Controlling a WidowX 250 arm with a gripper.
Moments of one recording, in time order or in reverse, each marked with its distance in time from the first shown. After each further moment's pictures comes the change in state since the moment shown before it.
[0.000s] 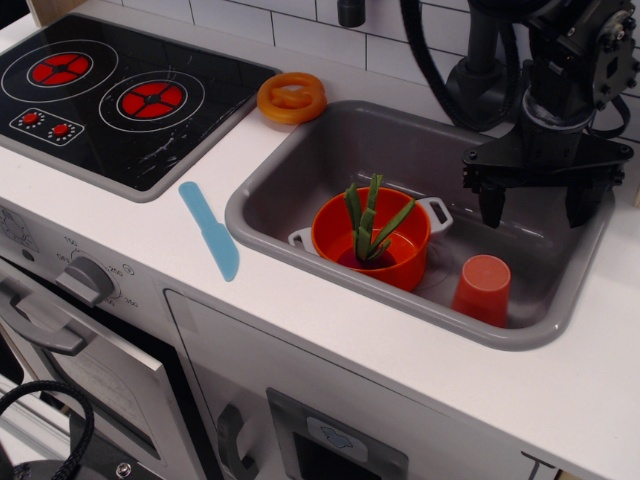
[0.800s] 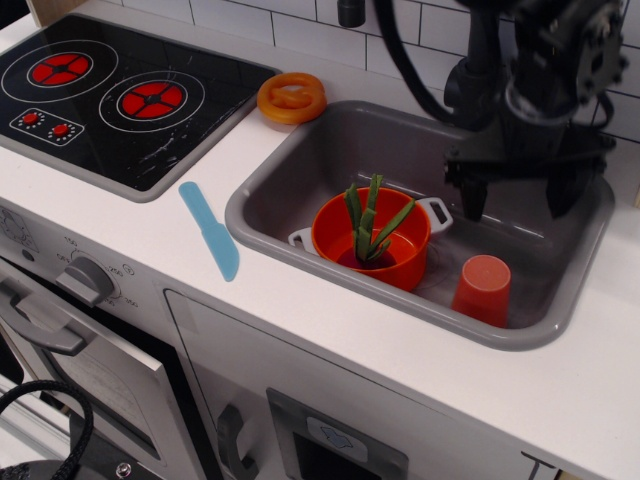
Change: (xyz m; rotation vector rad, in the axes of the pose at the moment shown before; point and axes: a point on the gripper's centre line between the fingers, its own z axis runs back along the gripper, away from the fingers) arm 0.005 0.020 0.018 0.032 -0.042 0.095
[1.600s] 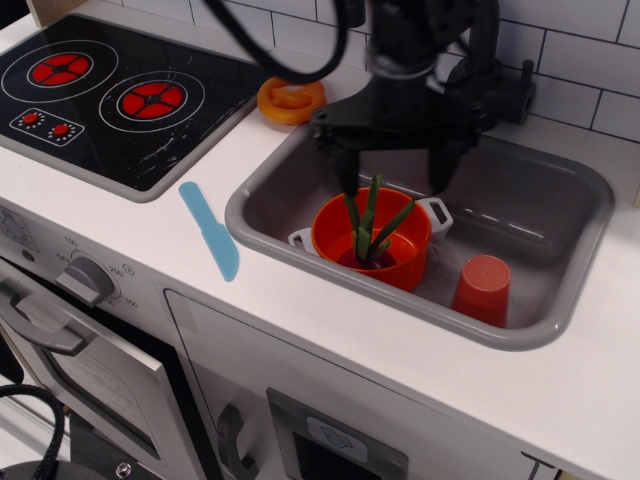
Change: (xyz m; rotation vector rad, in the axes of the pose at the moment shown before) arm 0.011 0.087 0.024 0.061 0.039 -0.014
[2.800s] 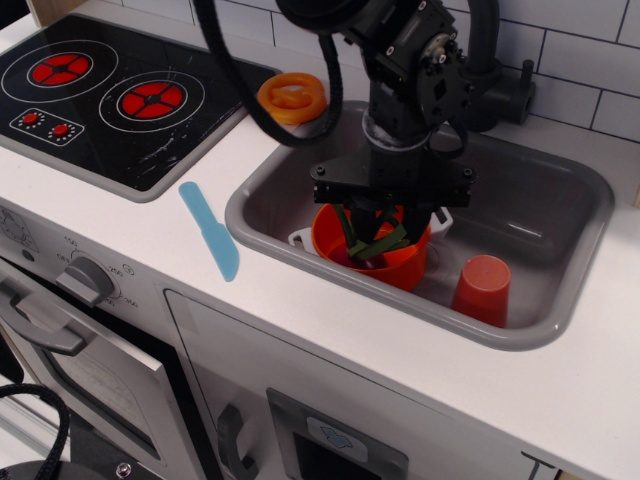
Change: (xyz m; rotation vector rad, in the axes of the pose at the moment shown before) arm -0.020 -0.003 -0.034 0.018 -0.009 -0.047
